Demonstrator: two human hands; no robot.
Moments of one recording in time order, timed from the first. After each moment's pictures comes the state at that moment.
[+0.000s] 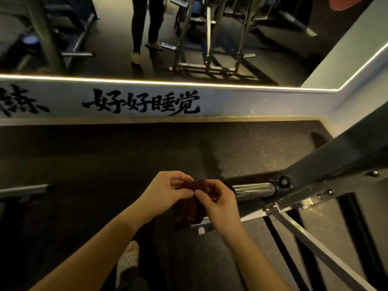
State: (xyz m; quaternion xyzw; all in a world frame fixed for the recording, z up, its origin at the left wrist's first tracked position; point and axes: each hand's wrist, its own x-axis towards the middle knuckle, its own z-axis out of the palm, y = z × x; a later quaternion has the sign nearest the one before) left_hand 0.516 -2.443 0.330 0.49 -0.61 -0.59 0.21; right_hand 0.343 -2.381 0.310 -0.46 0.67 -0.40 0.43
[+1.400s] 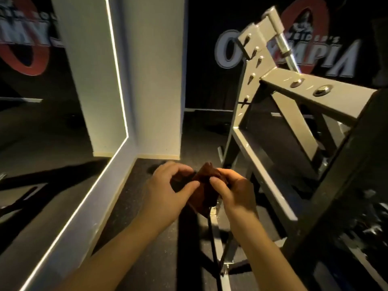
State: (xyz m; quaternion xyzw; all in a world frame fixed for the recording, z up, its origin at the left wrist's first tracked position) left_hand 0.042 -2.899 0.570 -0.11 -0.85 -0.47 0.21; right_hand 0.029 -2.727 0.554 -0.04 0.74 -0.67 -0.12
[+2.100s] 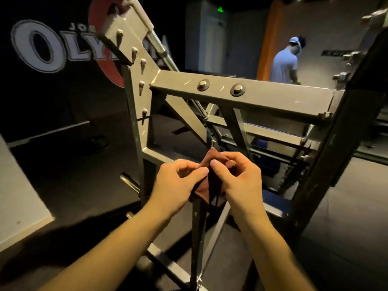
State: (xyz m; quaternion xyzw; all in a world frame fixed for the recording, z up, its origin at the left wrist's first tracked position) left_hand -0.216 -2.830 0.608 -0.42 -0.68 -0.59 -0.15; right_hand -0.098 -2.733 0.599 0.23 0.68 -0.50 -0.49
